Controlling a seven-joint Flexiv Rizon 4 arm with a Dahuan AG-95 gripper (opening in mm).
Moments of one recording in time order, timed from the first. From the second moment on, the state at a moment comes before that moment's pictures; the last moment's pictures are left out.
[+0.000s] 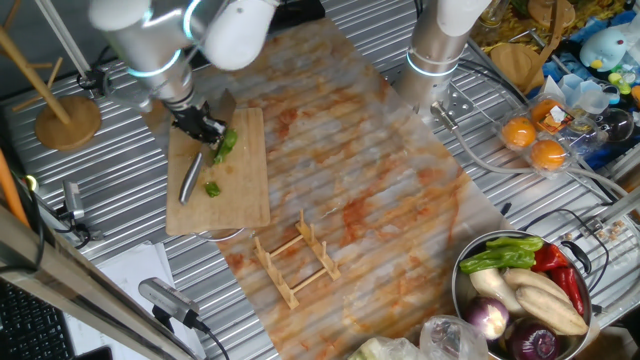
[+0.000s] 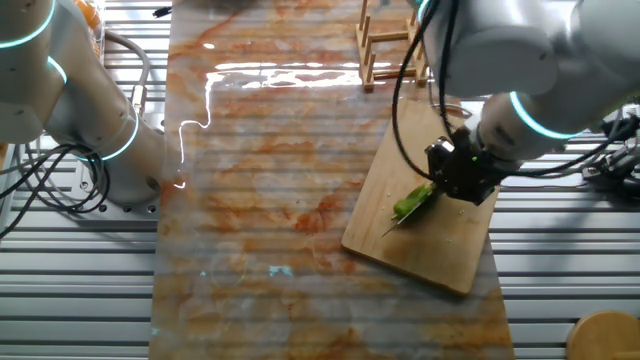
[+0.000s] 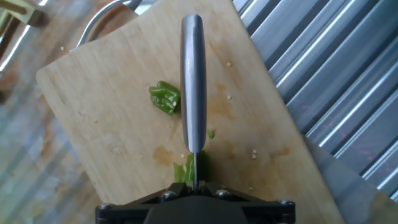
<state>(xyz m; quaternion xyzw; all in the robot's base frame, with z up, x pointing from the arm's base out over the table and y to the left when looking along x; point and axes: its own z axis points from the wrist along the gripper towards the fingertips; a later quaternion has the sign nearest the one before) 0.551 -0.074 0.073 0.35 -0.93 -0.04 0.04</state>
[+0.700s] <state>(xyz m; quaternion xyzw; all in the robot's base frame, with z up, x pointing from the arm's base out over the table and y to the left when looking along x) 0.551 -0.080 0.068 0.37 -0.93 -0.05 0.01</state>
